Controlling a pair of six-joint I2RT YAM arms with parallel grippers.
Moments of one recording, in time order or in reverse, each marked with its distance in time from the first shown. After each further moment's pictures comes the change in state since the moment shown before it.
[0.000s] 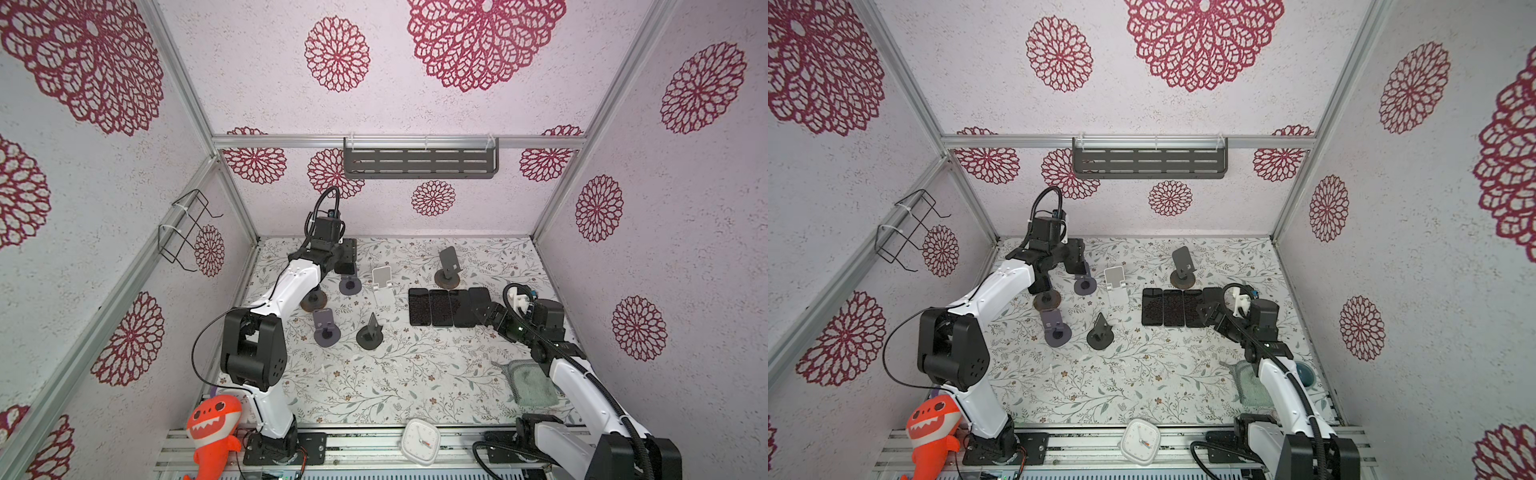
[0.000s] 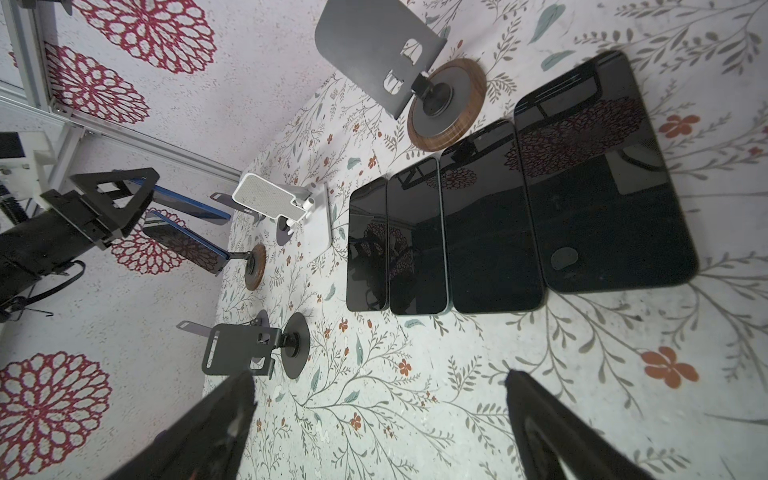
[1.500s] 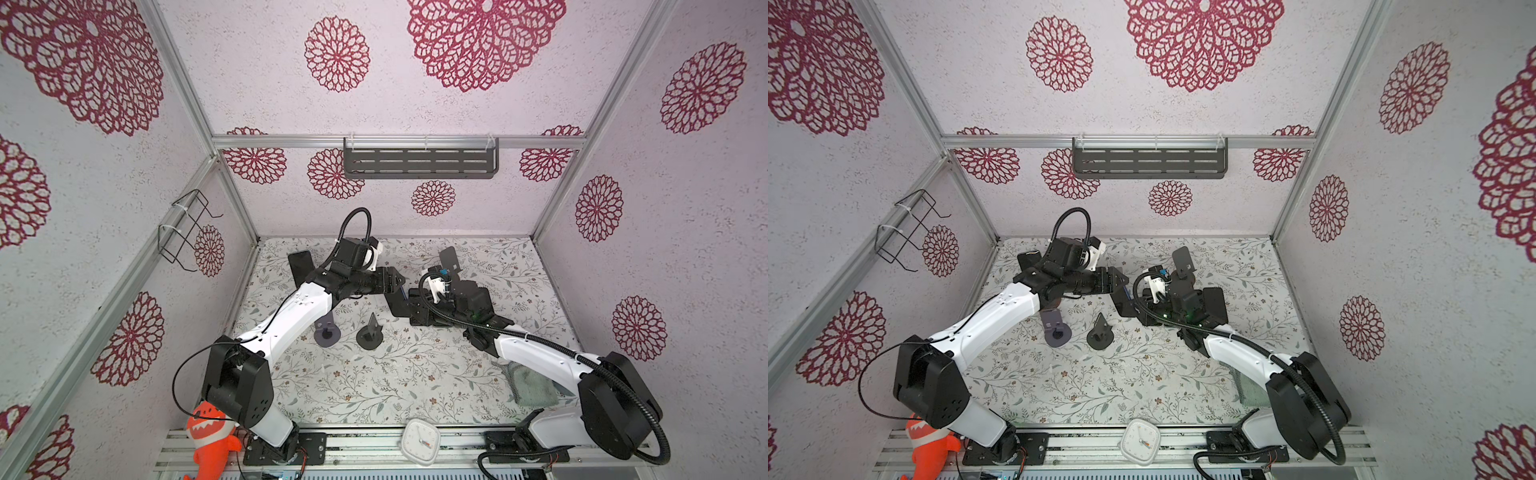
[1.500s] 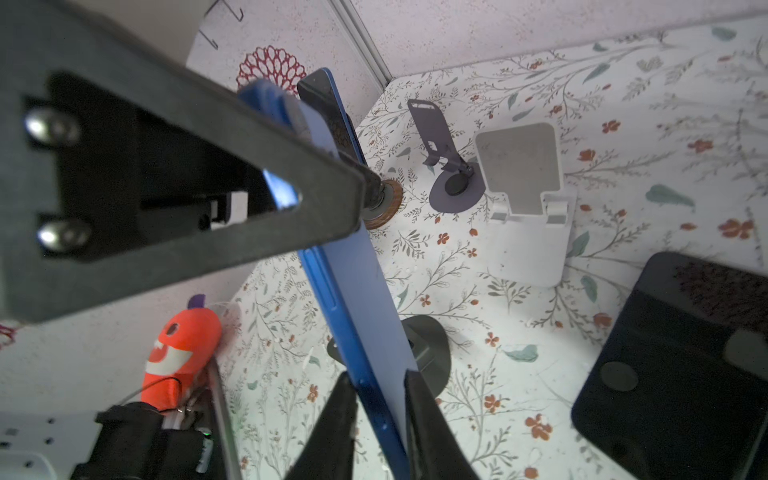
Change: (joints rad) left arm -0.229 -0.208 -0.207 -0.061 0.497 -0.353; right arm 0.659 0.381 0.271 0.369 0.182 -0.087
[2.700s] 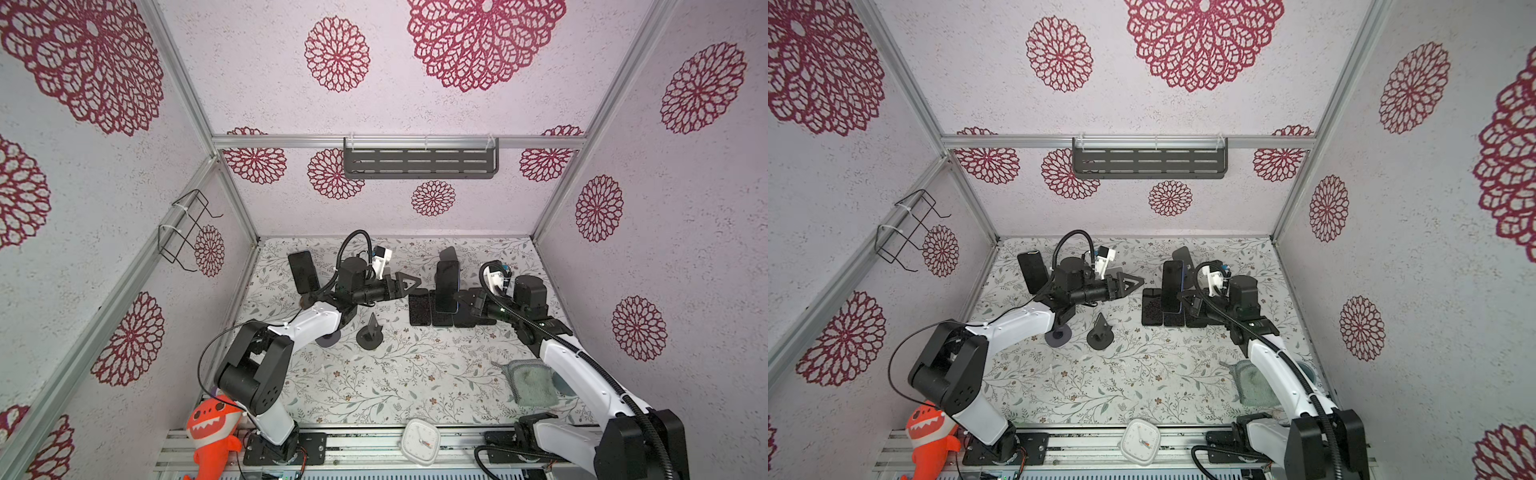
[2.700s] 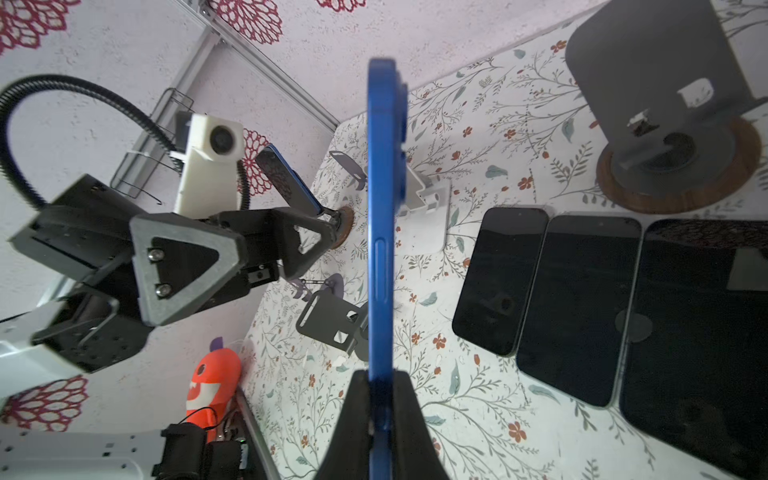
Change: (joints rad) left arm -0.020 0.113 -0.316 0.888 0.306 -0.330; right arm -0.460 -0.262 -0.074 -0.282 -0.332 0.048
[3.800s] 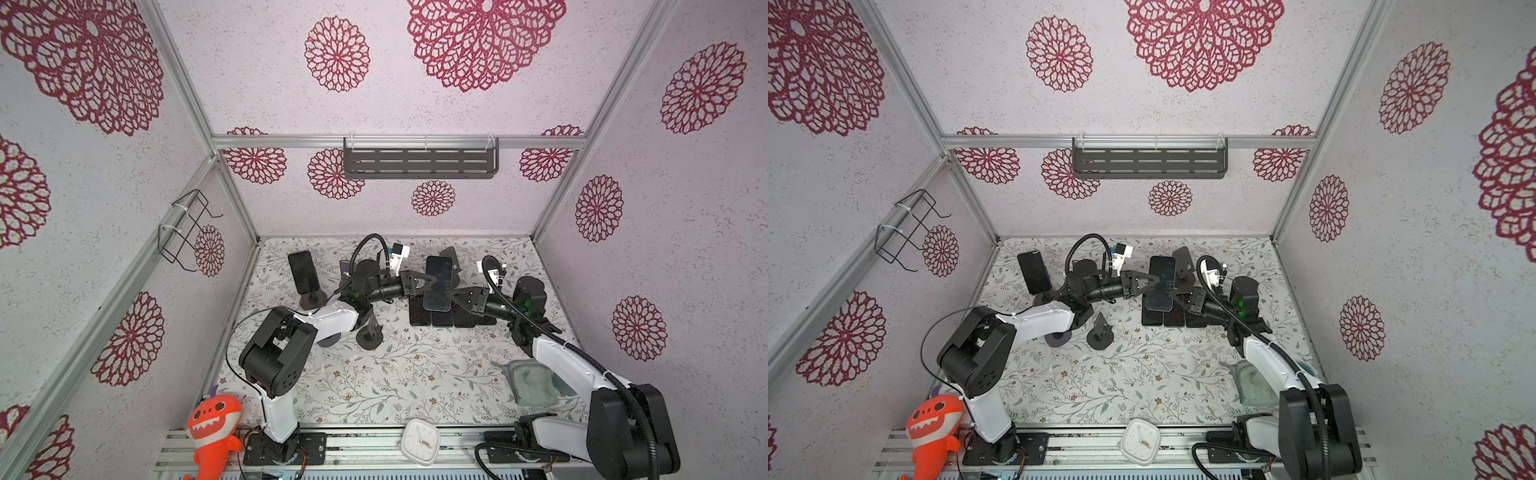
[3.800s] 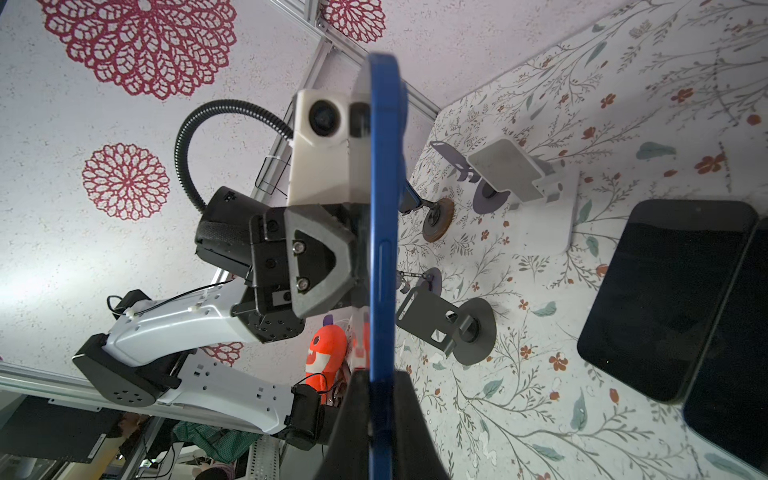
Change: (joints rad) left arm -0.076 0.132 0.064 0.332 0.068 -0.239; right arm -0.017 0.122 -0.080 0.455 -0.271 0.319
